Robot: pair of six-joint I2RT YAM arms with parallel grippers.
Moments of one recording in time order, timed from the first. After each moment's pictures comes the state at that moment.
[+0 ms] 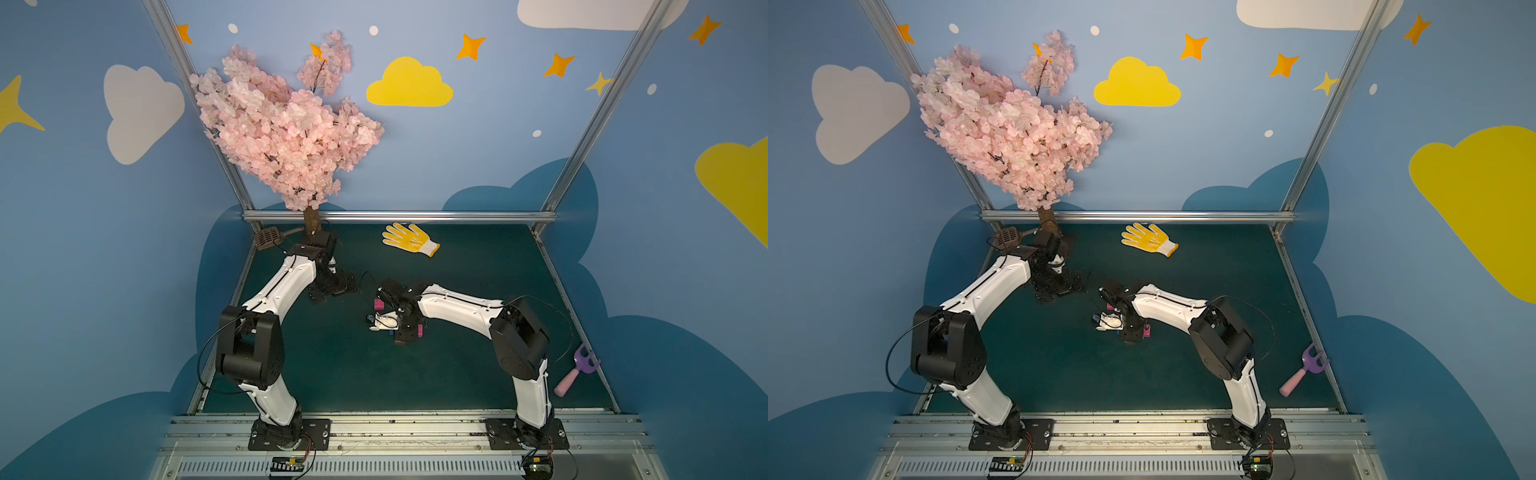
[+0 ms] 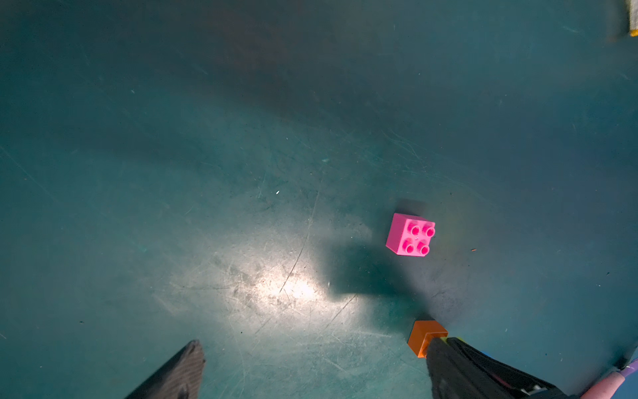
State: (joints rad) left arm -0.19 1.71 1.40 -1.00 0.19 -0.43; right arm 0.96 2.02 1.53 -0.95 0.00 -0.63
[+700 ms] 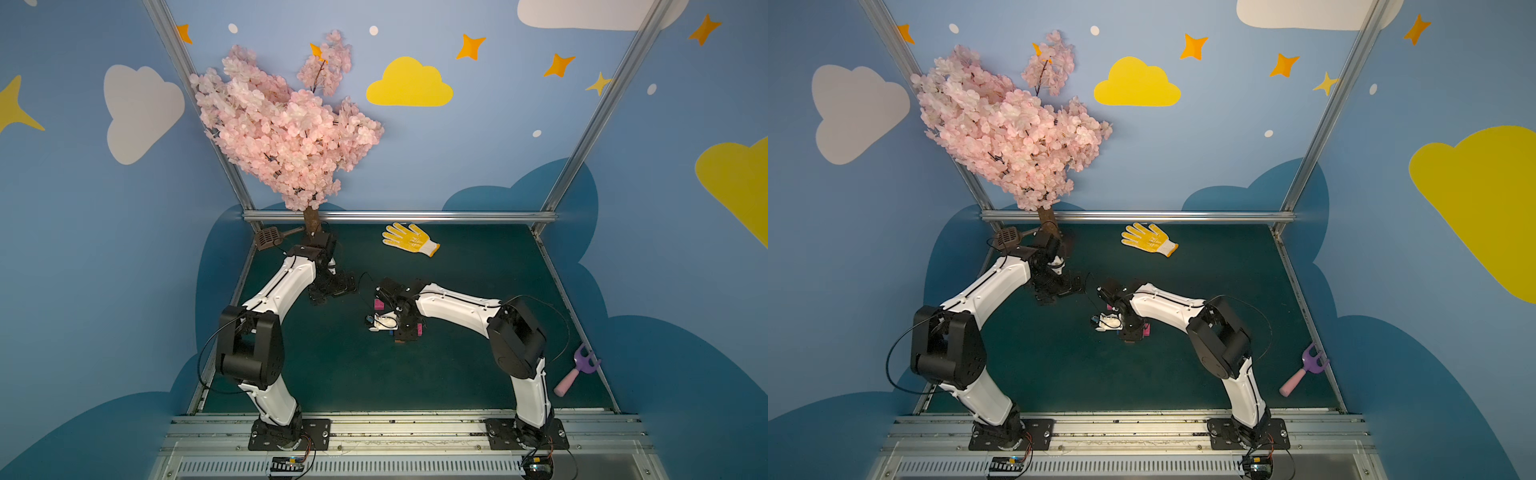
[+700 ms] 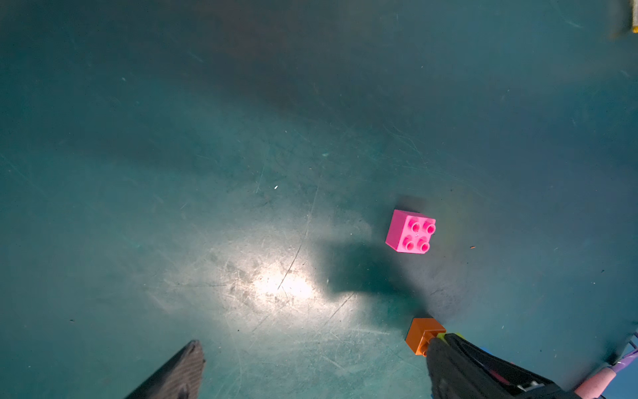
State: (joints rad) left arm -0.19 1.71 1.38 -1.00 0.21 -0.44; right arm 0.95 2.04 1.56 -0.98 0.03 -0.67
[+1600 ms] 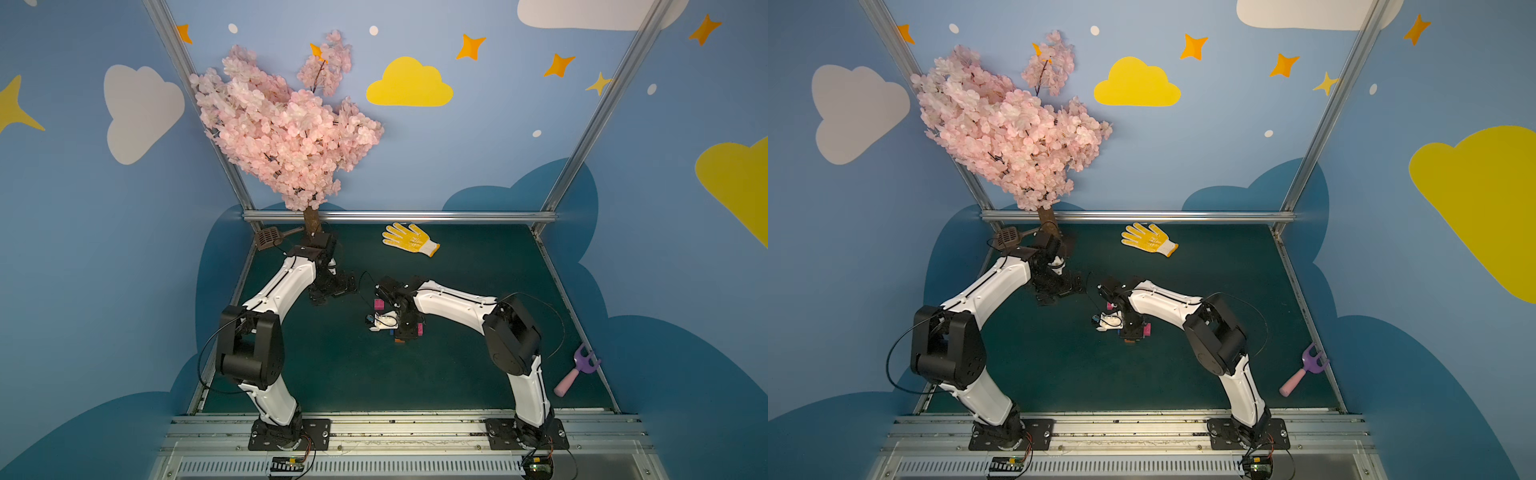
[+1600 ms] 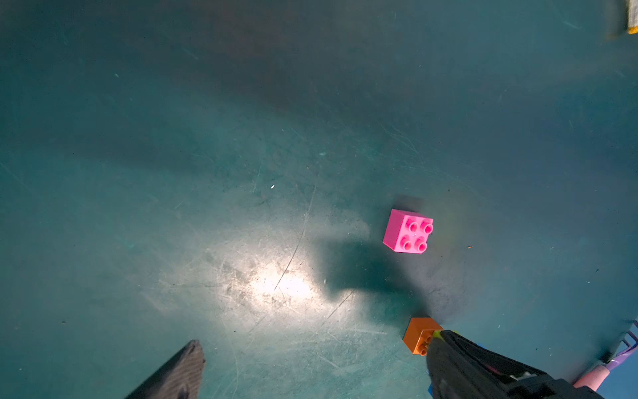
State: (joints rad) left arm -0.19 1.71 1.38 -0.99 0.22 -0.45; right arm 0.94 2.08 1.61 -1.03 0.00 -0.66
